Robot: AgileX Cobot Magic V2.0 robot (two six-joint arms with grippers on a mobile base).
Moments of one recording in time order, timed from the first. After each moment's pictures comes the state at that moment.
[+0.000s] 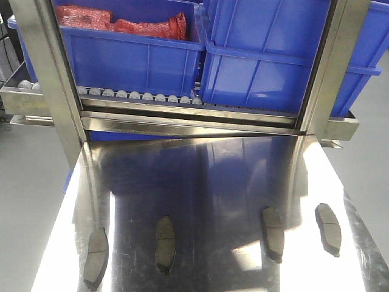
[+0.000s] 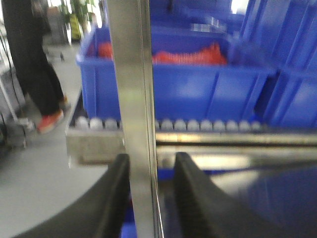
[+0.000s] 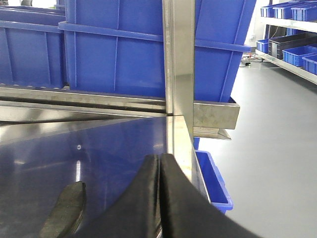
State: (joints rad) left arm -0.02 0.83 -0.89 -0.07 0.39 0.10; right arm 0.00 -0.01 0.03 -0.03 0.14 0.05
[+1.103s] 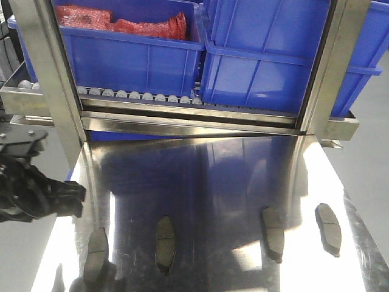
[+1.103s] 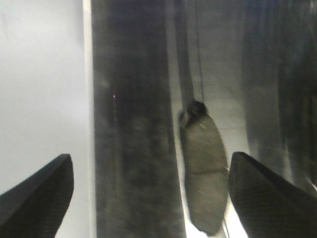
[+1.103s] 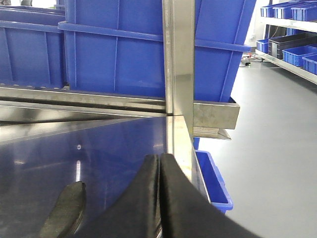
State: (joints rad) left arm -0.21 1.47 -0.96 -0.10 0.84 -0.19; right arm 0.00 -0.01 0.03 -0.03 0.14 0.05
